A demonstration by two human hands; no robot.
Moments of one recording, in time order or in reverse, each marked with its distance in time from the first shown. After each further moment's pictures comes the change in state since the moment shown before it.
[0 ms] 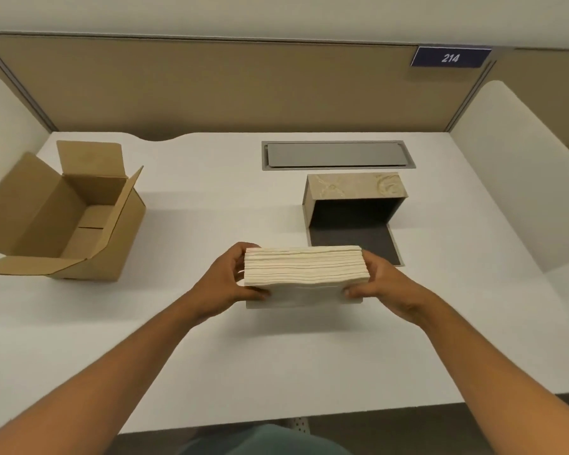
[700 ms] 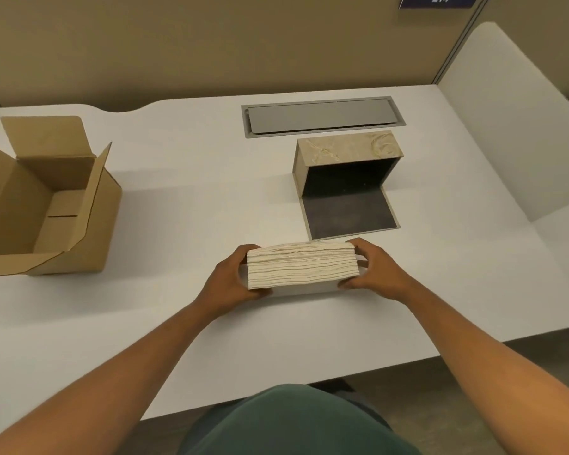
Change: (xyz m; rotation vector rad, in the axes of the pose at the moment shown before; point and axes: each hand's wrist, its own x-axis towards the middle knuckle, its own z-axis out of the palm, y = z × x) left_hand 0.019 -0.082 0.014 0.322 0.012 0.102; right_hand 0.014 0.067 0.014 -0.375 0.235 -0.047
